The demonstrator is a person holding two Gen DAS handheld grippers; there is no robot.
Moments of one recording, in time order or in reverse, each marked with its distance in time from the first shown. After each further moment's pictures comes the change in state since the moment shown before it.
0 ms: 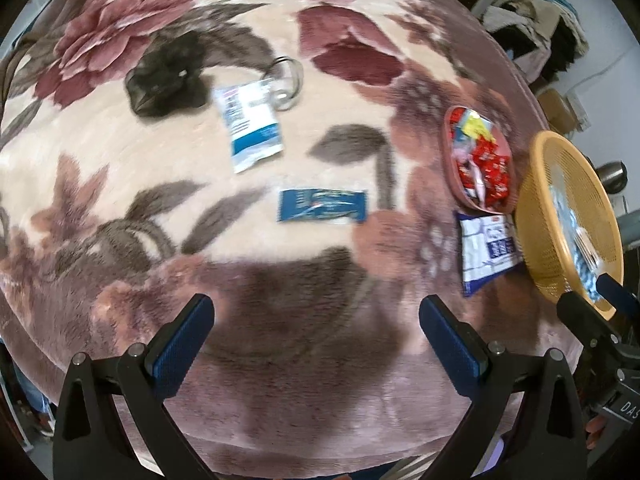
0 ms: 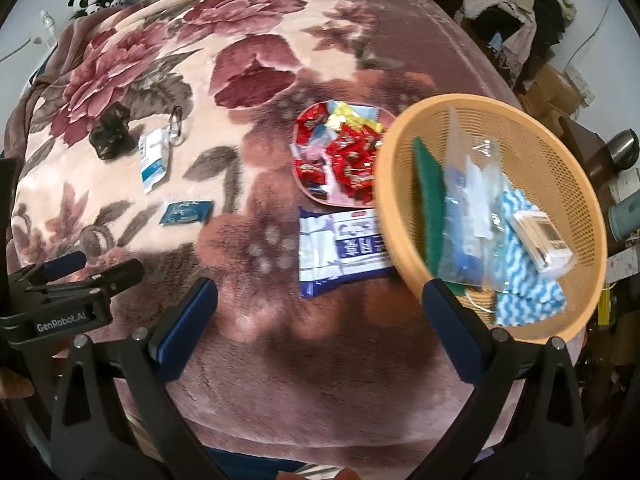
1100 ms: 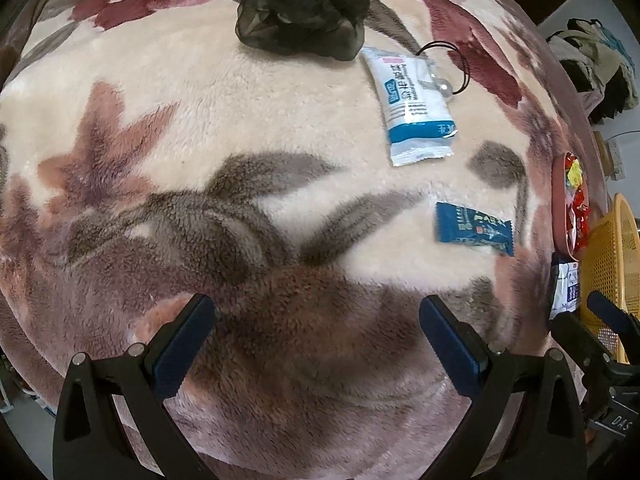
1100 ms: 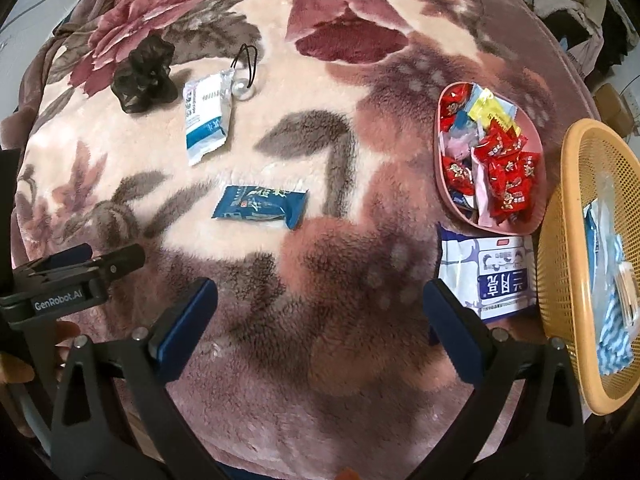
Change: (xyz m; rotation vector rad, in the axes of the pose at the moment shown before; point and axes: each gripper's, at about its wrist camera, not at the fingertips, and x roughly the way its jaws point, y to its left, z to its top) left arm 0.054 0.119 0.021 -0.173 0.079 0.030; right arm 0.079 0.090 0.023 -0.117 0.131 0.089
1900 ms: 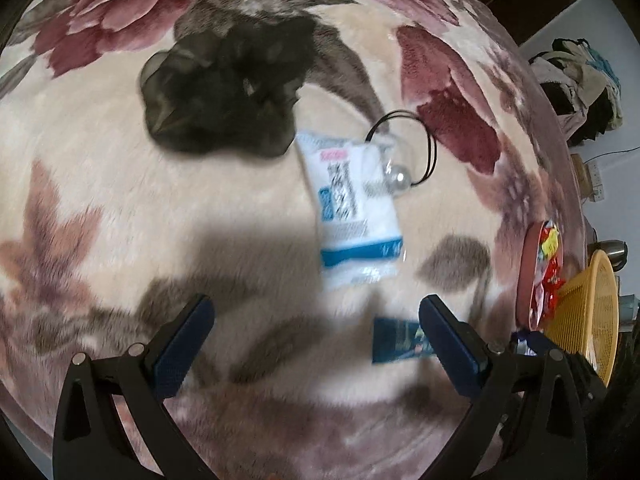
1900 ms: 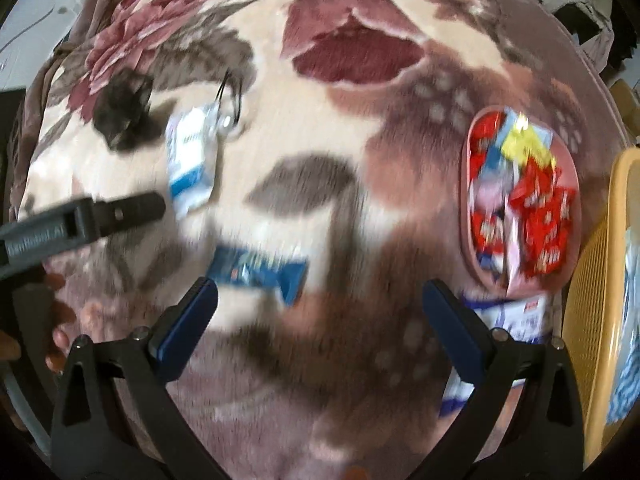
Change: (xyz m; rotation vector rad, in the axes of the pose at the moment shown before) left arm 0.012 -0.034 0.080 -0.002 -0.054 -0.103; right arm 0.039 -0.018 0.042 0.030 -0.040 0.066
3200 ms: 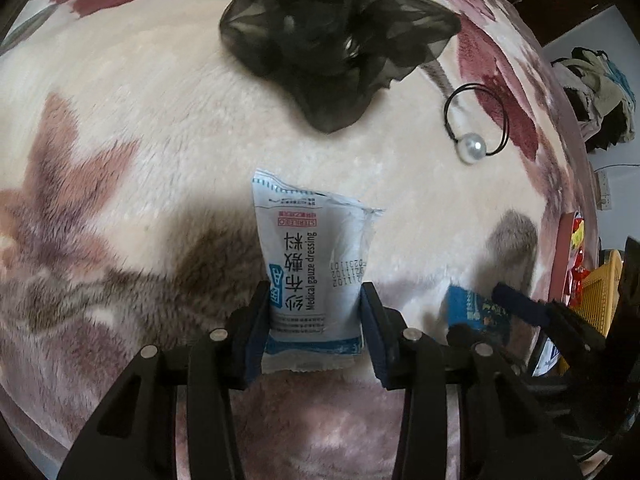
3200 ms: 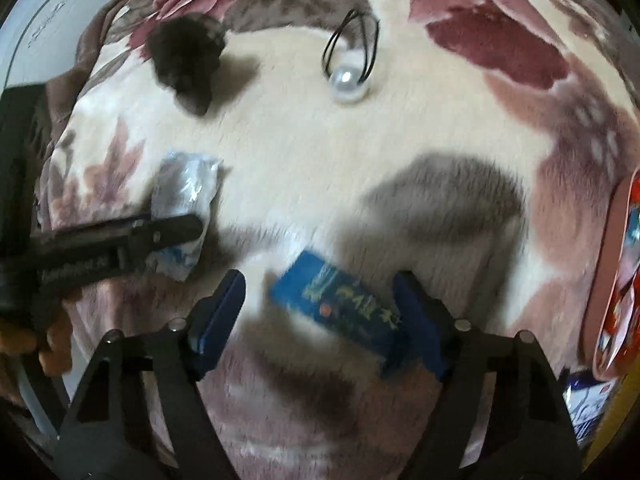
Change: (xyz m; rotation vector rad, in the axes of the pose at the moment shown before) left arm 0.017 0.057 -0.026 -0.066 0.066 0.003; right arm 0.049 0.052 0.000 -0.231 0.118 0.224
